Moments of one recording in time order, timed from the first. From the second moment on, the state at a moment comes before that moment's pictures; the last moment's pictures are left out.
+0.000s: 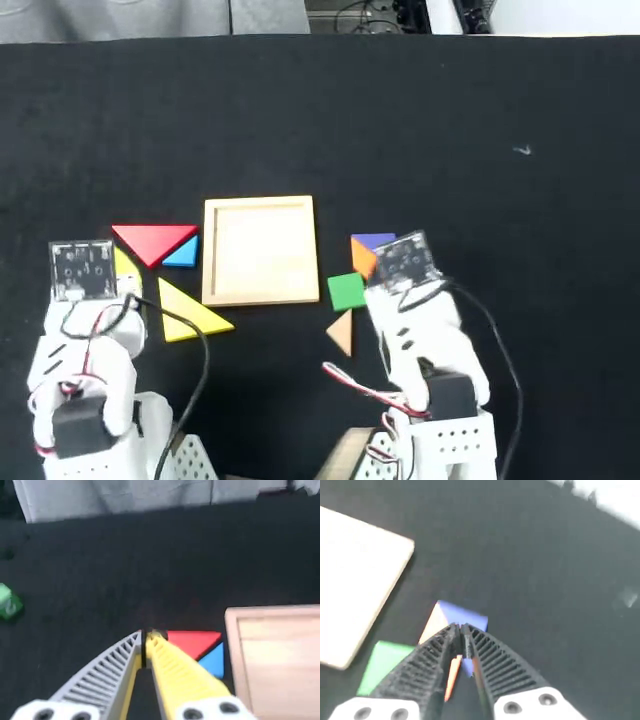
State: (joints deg) left arm -15.5 -102.3 76.0 59.8 -12.0; right arm -5.7 -103.3 96.7 43.7 24.1
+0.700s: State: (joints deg) left arm -14.6 -32.8 33.9 59.4 -8.4; right arm -12.0 -103.3 96.7 39.7 20.0
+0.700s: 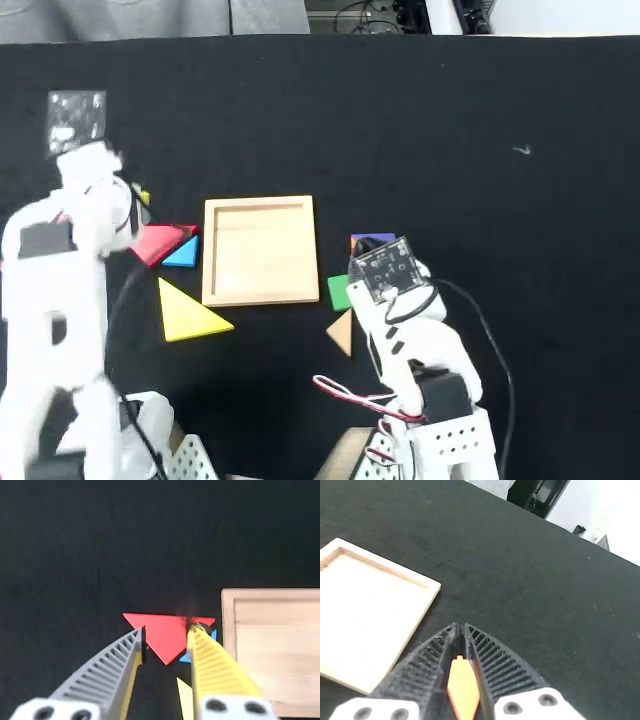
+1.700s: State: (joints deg) left arm -16.4 13.1 14.4 62.6 30.1; right arm -11.5 -103.3 96.7 40.9 20.1
